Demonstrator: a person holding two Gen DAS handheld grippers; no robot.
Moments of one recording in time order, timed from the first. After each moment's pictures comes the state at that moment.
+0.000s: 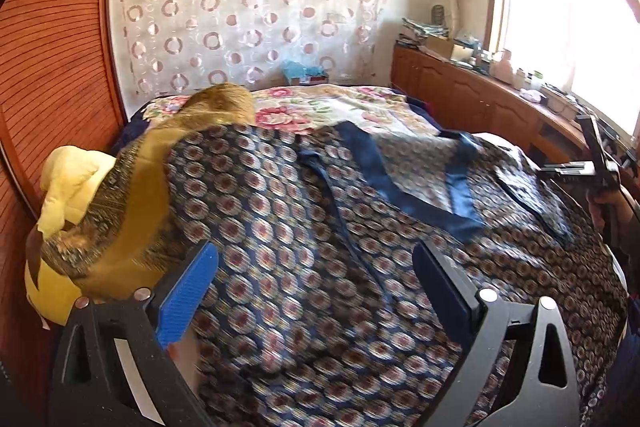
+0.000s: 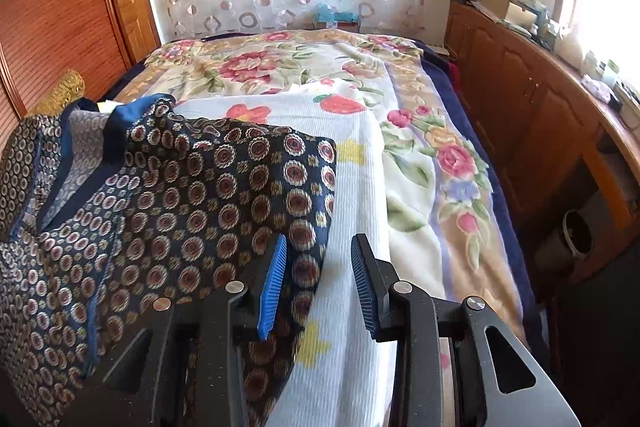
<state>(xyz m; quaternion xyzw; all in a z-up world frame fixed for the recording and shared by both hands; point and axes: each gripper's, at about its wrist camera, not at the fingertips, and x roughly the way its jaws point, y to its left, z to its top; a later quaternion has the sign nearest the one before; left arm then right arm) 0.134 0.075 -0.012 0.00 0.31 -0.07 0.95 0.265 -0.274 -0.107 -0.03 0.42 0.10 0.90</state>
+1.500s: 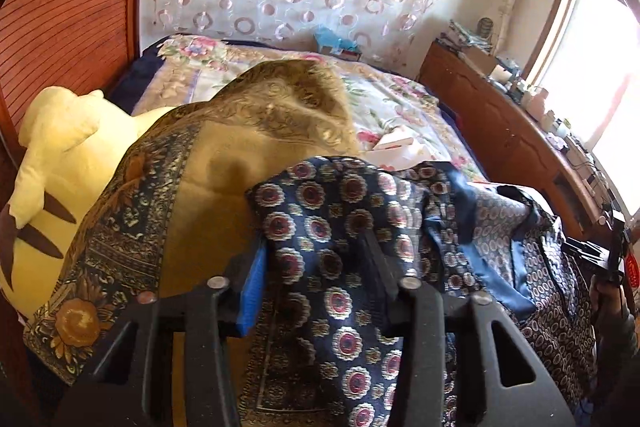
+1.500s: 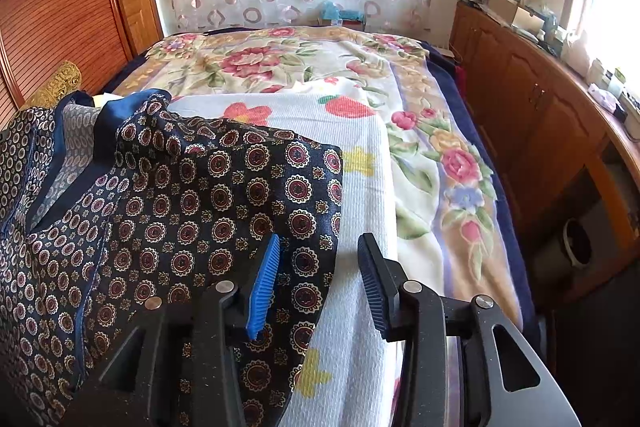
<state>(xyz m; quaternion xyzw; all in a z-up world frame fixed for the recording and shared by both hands) 0.240 0.162 -0.026 -0.12 0.38 -0.07 0.91 0.278 -0.272 -0.112 -0.04 0.43 0.11 0.90</state>
